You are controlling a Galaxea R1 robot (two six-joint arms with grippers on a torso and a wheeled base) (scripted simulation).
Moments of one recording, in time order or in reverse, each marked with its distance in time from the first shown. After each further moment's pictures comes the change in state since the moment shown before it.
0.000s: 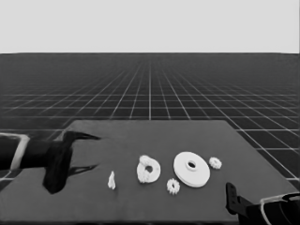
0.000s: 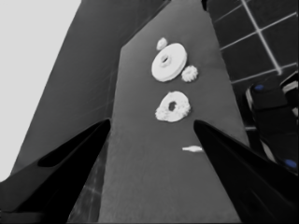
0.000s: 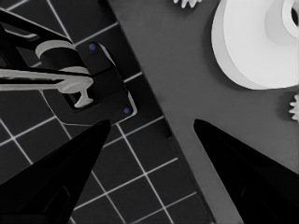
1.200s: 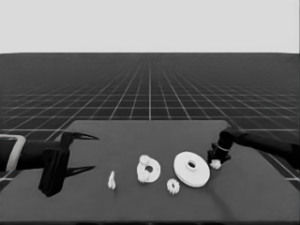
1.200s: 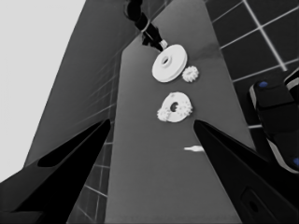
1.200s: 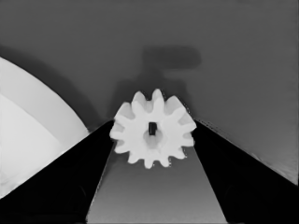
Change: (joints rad) left arm -0.006 -0.020 0.015 0.002 -0.013 0.037; right arm 0.189 0.601 -1.430 0.504 -0.091 0.253
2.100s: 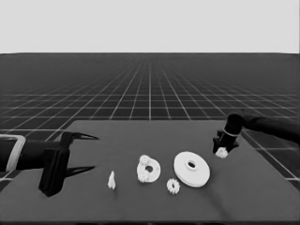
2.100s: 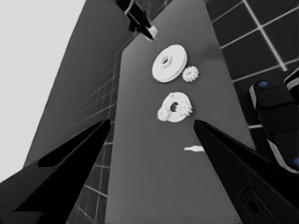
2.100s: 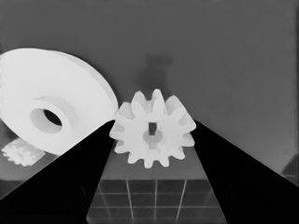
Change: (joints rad) left arm 0.000 0.000 0.000 0.000 0.000 0.000; right arm 0.185 -0.079 0.152 0.090 -0.164 0.052
